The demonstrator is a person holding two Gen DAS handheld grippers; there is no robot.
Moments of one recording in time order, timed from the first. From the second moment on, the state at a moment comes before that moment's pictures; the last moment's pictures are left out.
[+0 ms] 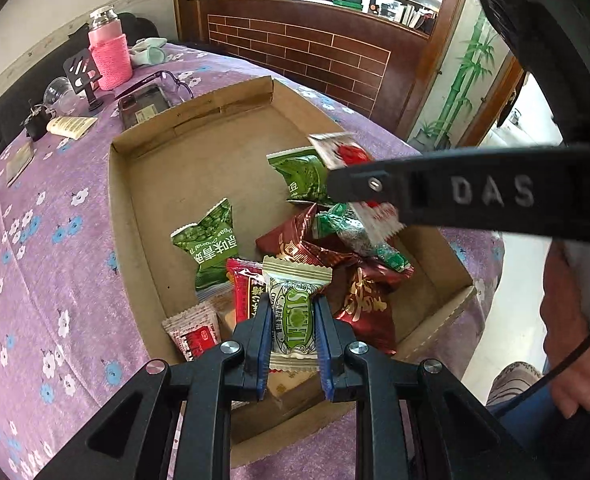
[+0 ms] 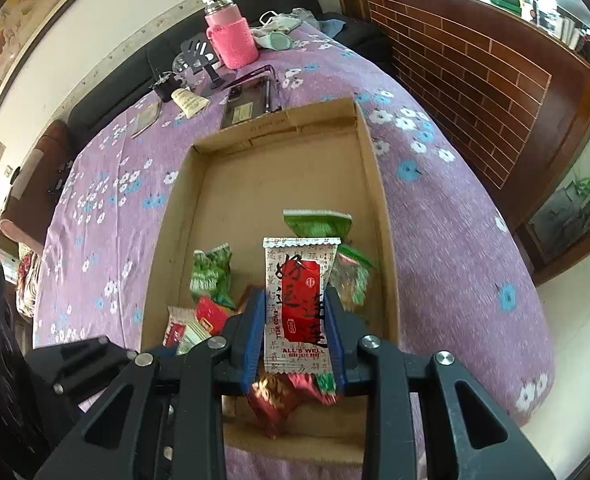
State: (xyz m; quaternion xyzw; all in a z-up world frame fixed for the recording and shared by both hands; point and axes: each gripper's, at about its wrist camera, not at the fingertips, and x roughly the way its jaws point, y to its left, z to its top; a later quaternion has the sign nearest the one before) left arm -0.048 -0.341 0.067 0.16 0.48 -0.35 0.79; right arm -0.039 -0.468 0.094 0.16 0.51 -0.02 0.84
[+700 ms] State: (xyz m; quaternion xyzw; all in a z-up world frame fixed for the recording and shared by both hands) left arm -0.043 -0.347 0.056 0.21 0.47 -0.34 0.79; right arm 0.010 -0.451 0.064 0.12 0.53 0.02 0.84
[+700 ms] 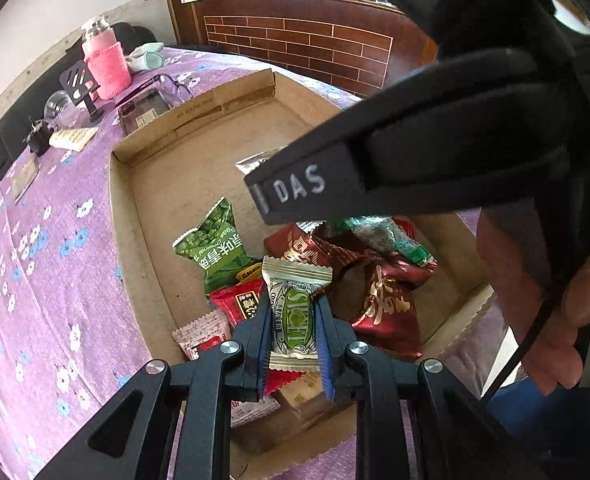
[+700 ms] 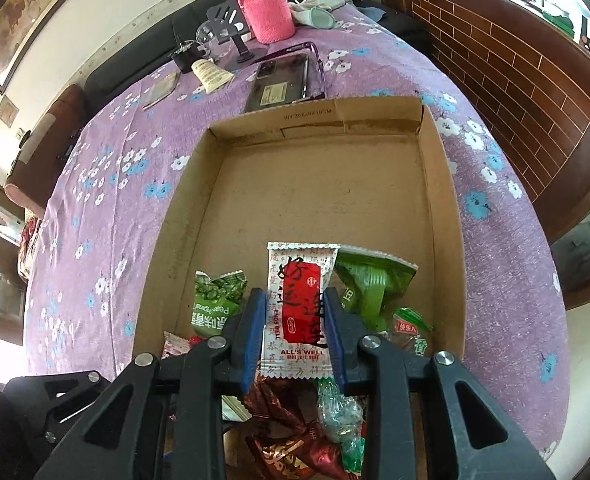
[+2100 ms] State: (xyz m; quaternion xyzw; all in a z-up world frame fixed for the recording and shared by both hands) left arm -0.075 -0.362 0.062 0.26 0.43 -0.32 0.80; right arm 0.010 -0.446 0.063 0.11 0.53 0.03 0.84
